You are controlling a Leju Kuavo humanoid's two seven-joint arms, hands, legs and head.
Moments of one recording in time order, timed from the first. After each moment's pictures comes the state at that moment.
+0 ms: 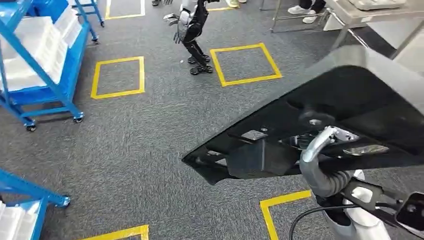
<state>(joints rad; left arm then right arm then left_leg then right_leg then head) -0.06 -0.05 1.22 -0.23 -0.86 0.11 -0.19 -0.27 -0.27 0.31 -2.09 -0.21 0.18 -0.66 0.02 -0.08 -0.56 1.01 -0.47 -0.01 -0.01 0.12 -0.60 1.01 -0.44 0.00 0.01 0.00</state>
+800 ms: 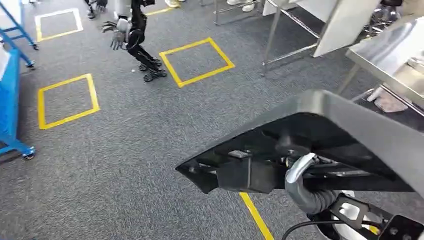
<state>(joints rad) -0.06 -0.08 1.23 -0.23 -0.87 0.11 -0.18 -0.19 -0.21 0.34 -2.11 -0.11 0.18 -0.69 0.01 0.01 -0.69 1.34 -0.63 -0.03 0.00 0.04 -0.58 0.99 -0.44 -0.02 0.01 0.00</state>
